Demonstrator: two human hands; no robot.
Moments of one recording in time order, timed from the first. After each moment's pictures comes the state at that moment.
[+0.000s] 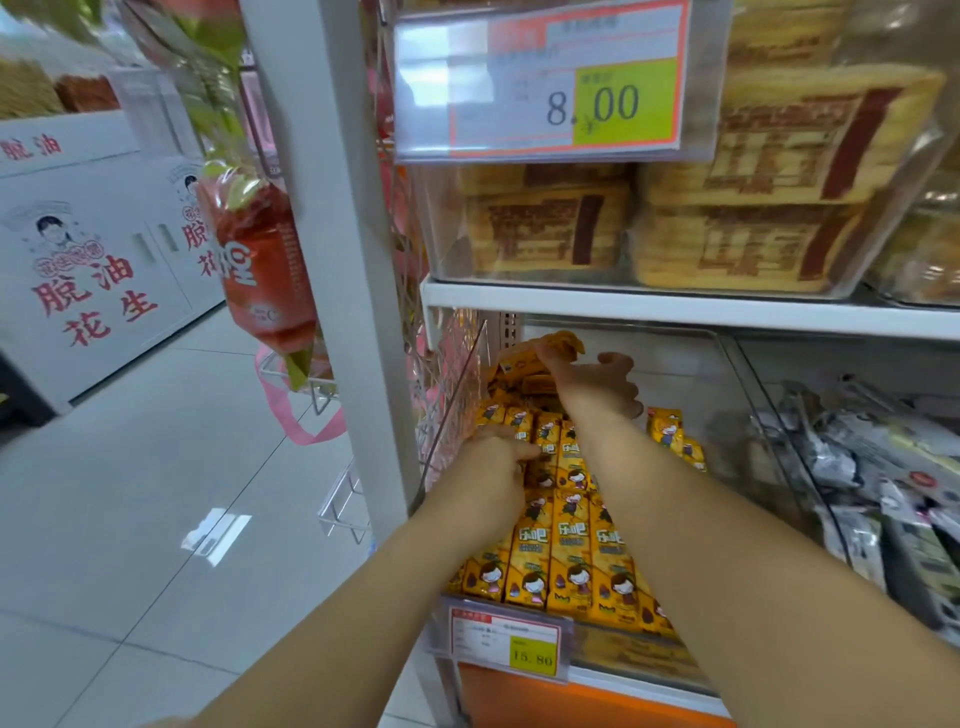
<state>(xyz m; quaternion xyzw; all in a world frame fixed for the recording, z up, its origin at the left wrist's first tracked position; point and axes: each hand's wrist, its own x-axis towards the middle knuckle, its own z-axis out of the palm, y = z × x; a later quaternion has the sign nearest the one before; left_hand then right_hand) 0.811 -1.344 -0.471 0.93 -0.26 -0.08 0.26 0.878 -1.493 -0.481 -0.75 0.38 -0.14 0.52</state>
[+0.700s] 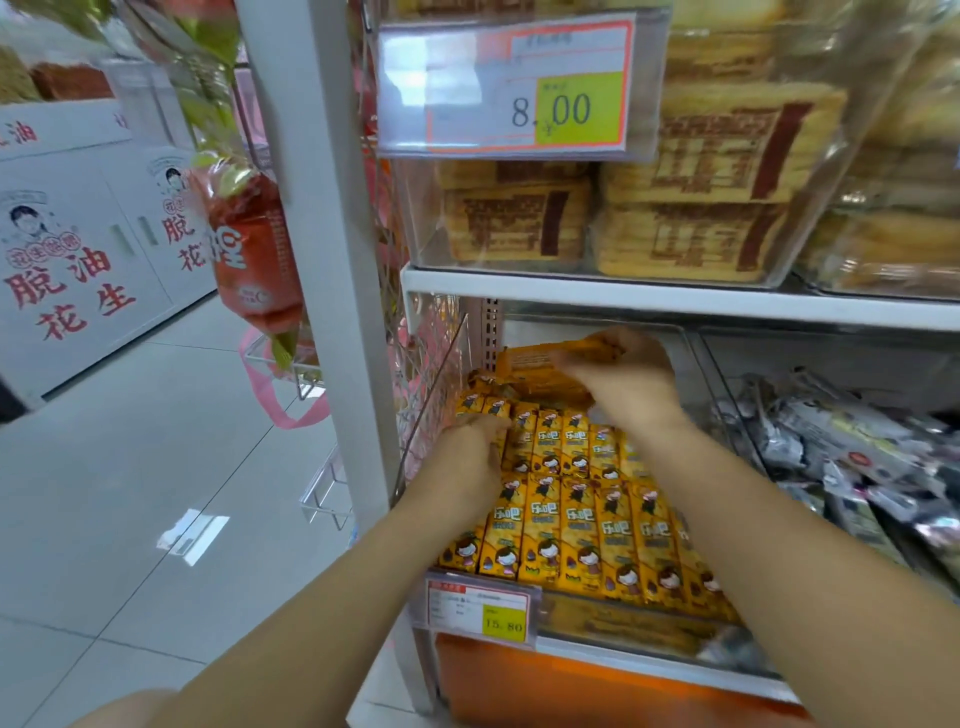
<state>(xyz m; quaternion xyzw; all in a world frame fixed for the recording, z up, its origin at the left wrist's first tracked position) 0.799 -1.344 -0.469 0.92 -0.24 -0.05 0.32 0.799 -1.514 -0.438 -0.81 0.20 -0.21 0.52</state>
